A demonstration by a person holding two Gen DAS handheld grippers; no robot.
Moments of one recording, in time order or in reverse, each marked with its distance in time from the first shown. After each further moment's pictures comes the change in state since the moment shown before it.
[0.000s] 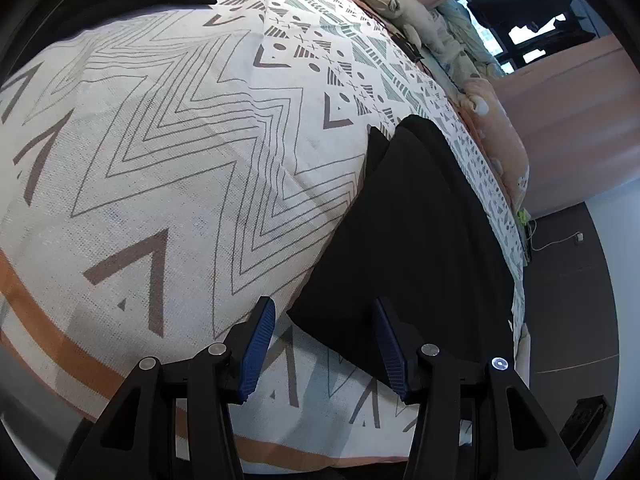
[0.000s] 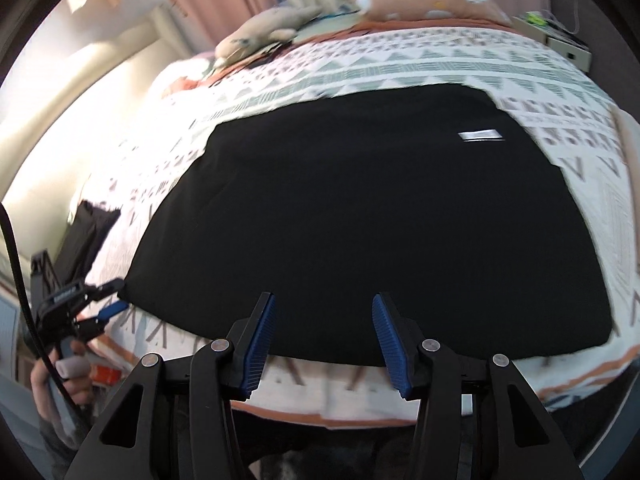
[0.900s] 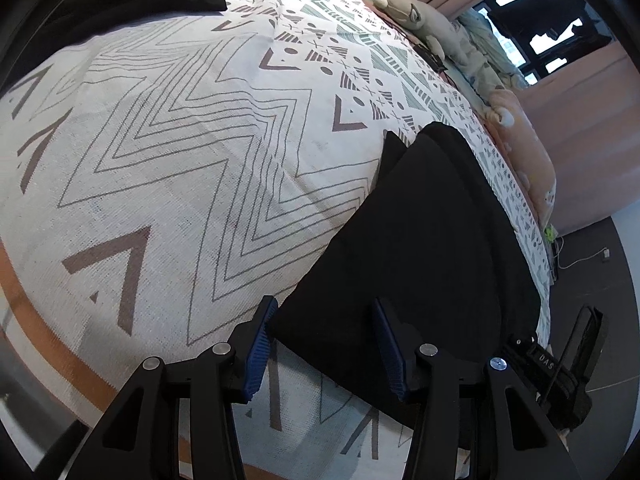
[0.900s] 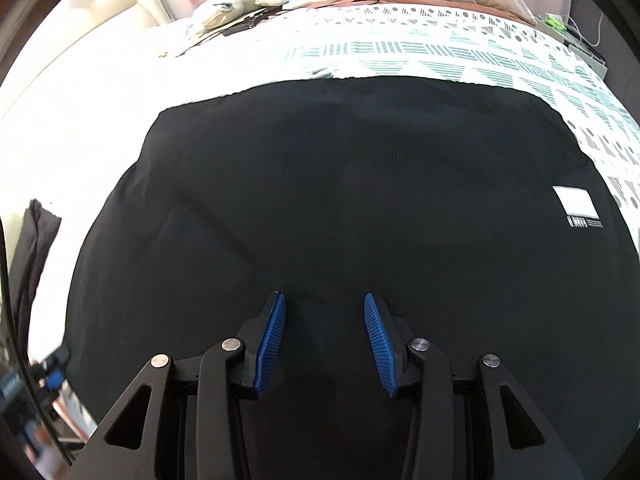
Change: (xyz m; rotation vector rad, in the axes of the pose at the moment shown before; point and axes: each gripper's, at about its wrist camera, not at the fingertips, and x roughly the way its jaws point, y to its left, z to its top) left arm 0.012 -0.013 -0.007 -0.025 -0.070 0.120; right arm 0.108 -0.009 0.083 -0.020 0.094 -0.099
